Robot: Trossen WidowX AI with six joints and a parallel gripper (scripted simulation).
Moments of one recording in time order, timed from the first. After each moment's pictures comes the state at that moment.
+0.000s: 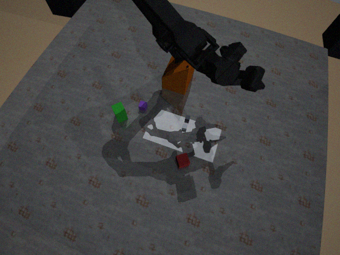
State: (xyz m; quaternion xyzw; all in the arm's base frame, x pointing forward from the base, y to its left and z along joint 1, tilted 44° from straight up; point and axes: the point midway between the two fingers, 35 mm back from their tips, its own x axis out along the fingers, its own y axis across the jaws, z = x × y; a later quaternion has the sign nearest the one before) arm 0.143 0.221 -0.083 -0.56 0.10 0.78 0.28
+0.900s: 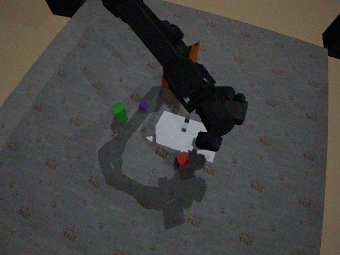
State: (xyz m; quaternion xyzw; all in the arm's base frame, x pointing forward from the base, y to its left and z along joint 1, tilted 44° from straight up) arm 0.281 0.152 -0.090 -0.50 0.60 0.42 0.47
